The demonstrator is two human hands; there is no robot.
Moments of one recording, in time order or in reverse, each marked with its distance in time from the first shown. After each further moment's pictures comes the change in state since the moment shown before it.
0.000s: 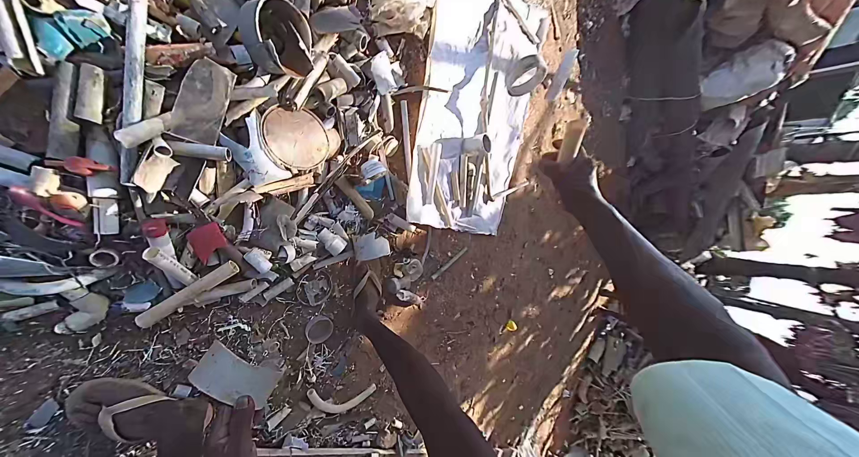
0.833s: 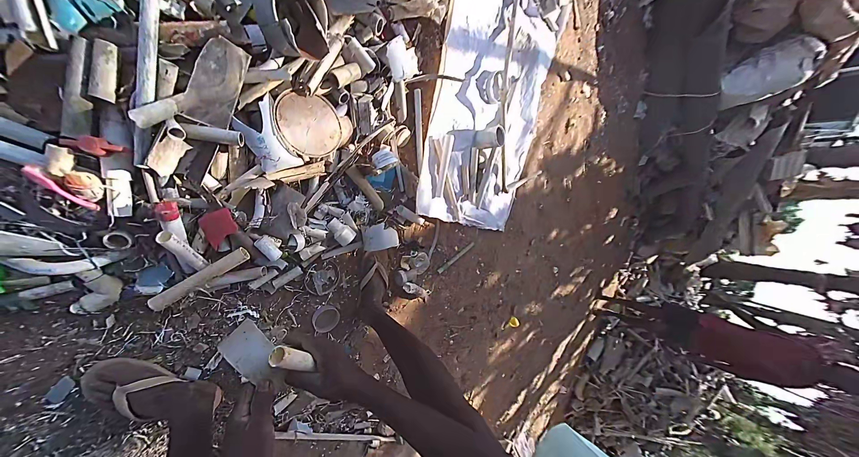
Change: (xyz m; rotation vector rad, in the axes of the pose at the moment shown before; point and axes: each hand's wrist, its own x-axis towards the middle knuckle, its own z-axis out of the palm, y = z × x) left_hand -0.005 0.010 0.003 0.154 -0.054 0.007; right_hand -0.344 0.065 0.319 0.415 -1.113 -0.512
